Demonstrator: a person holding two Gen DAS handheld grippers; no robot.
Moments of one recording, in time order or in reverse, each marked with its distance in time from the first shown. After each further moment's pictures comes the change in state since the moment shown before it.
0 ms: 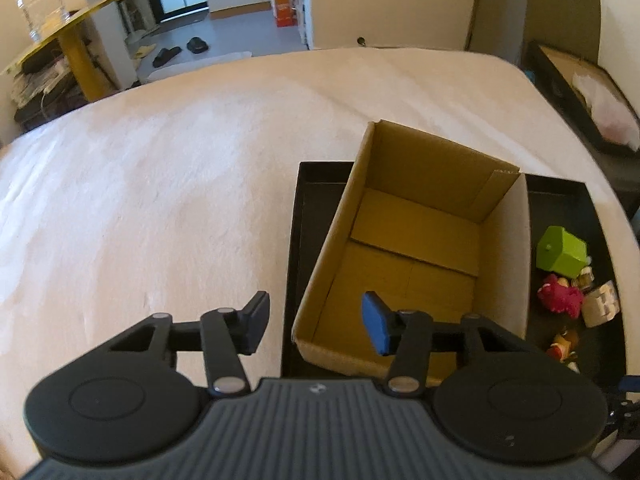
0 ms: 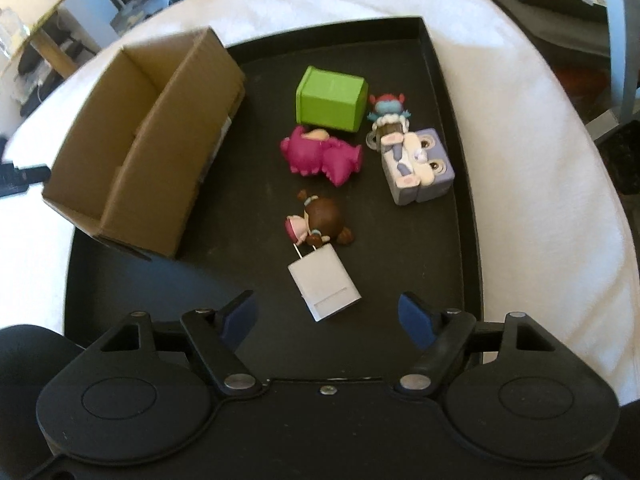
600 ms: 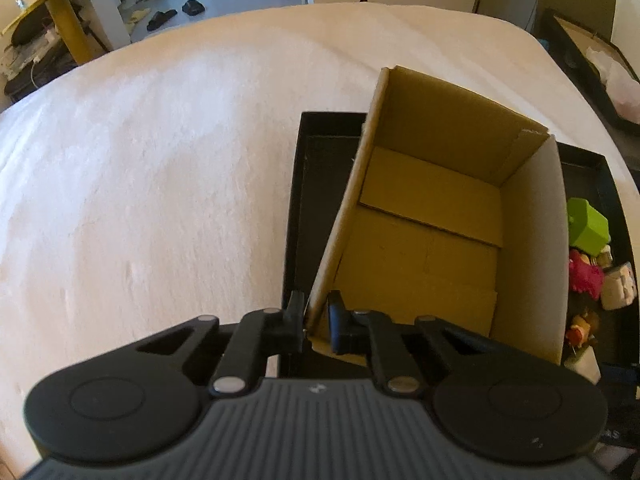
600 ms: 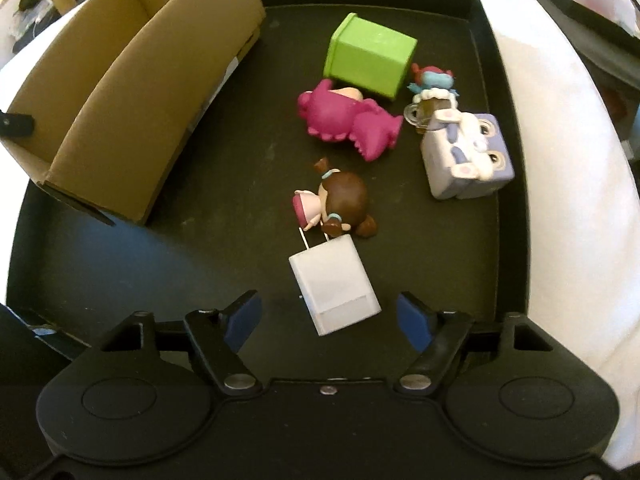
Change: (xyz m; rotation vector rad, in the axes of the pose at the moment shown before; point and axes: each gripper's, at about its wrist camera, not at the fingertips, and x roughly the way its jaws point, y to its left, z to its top) left arm 0.028 0.008 -0.011 -0.018 0.122 -0.016; right arm 0.048 0.025 -0.005 -0.139 0.054 -0.089
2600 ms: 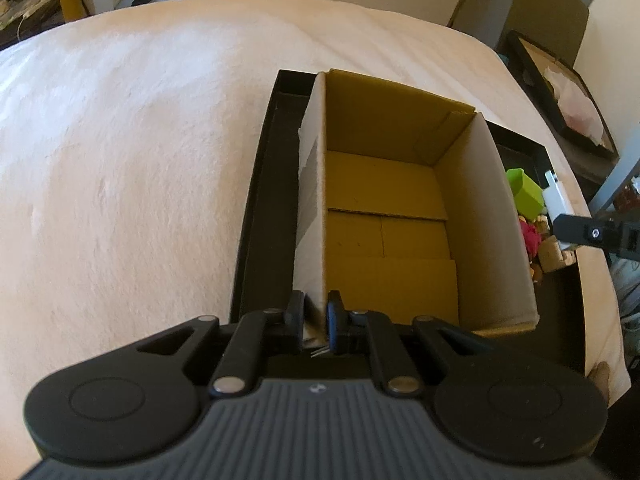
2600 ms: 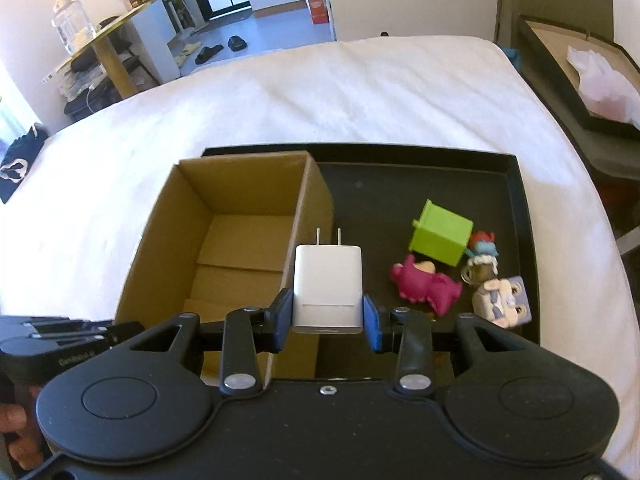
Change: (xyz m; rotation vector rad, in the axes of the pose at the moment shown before) left arm -0.028 0.013 -0.059 -0.105 -0.017 -0.187; right arm -0.103 0.028 0.053 -0.021 -0.276 0.109
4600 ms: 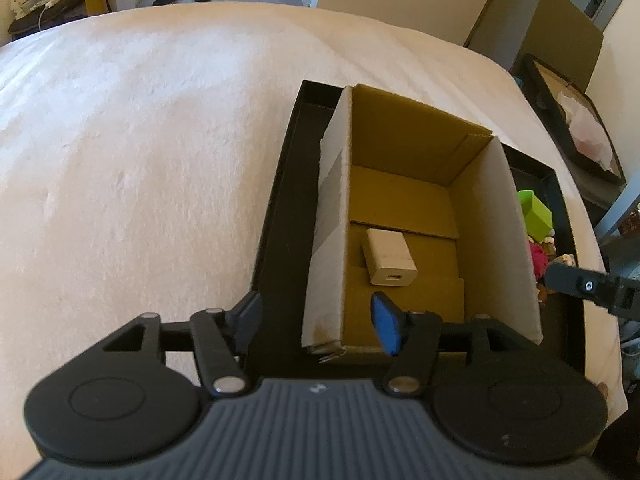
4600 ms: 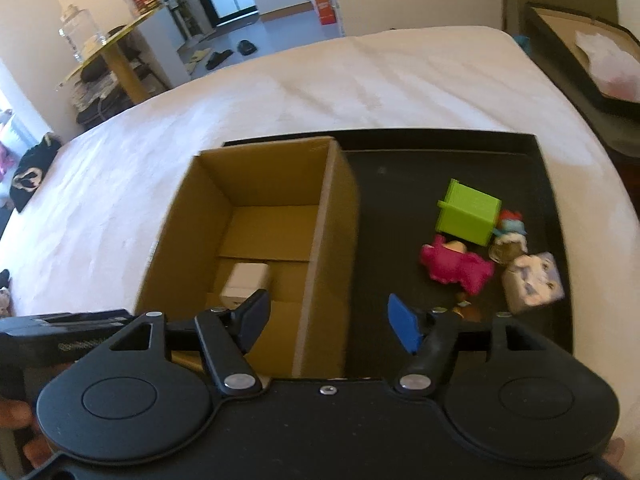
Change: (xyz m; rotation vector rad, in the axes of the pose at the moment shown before) left arm -0.010 0.009 -0.003 -0.062 -0.042 0.014; right arm 0.007 -0.001 -0.018 0.050 -0.005 0.053
